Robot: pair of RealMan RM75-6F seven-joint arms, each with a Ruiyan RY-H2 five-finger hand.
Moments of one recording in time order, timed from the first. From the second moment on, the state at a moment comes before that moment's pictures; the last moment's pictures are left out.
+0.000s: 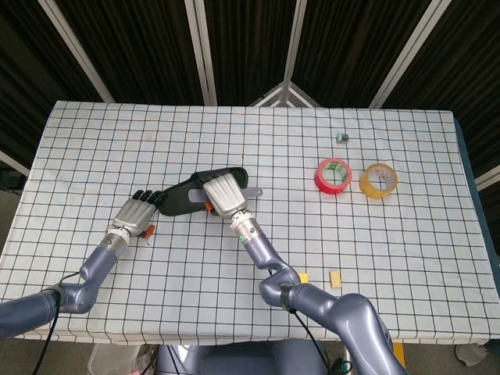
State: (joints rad) left arm -0.81 -1.53 -0.04 -1.21 0.90 0.69 0.41; right arm 1.25 -2.17 0.41 -0.61 -1.16 0.84 -0.17
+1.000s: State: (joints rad) left arm -0.80 -1.51 -0.04 -1.26 0.91 0.74 0.42; right arm 1.16 -2.12 0.39 -0.52 -1.16 0.84 -0.16
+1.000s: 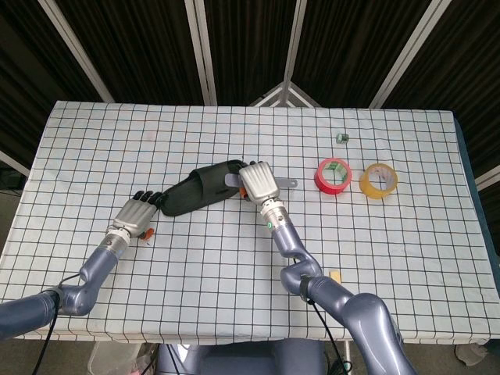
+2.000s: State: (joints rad) left arm -0.33 -1.26 0.14 -1.61 1.46 1.51 0.28; right arm 0.66 -1.63 0.18 -1.42 -1.12 1.29 -0.60
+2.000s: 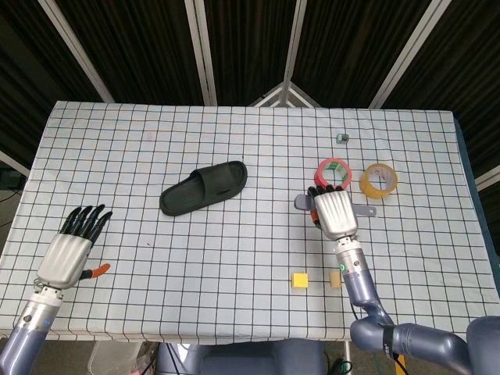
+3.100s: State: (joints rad) left arm -0.25 -1.30 0.10 -1.51 1.51 1.46 0.24; right arm 0.55 -1.77 0.08 -1.17 -1.19 1.22 -0.58
